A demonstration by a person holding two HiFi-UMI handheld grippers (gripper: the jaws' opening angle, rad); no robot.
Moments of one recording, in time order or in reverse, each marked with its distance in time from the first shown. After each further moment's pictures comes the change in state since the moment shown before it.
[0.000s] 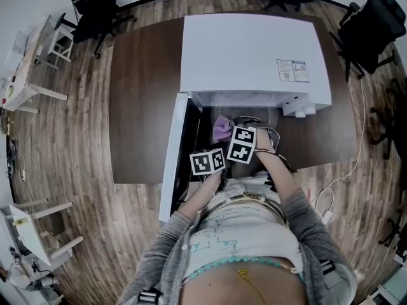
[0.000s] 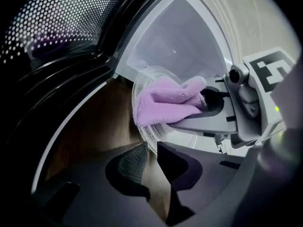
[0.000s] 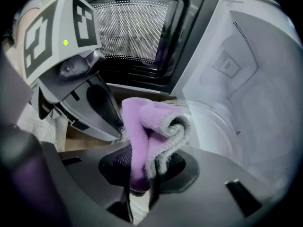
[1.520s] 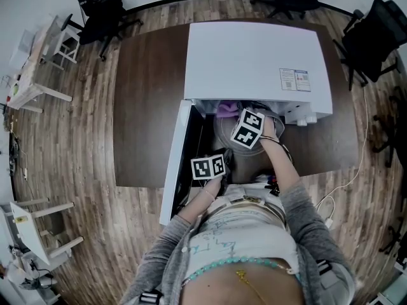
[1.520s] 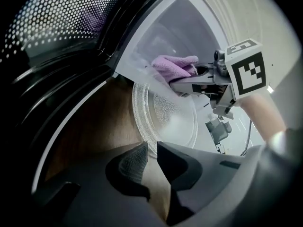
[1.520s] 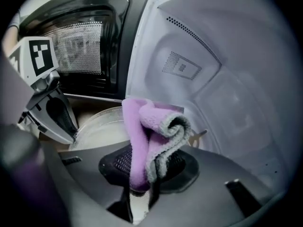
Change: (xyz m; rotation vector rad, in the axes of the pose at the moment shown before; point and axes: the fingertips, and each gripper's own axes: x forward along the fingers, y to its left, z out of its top) left arm 0.000 0.001 0.000 -0.008 0.013 -0.013; right arm -0.014 -0.103 0.004 0.128 -0.075 -0.212
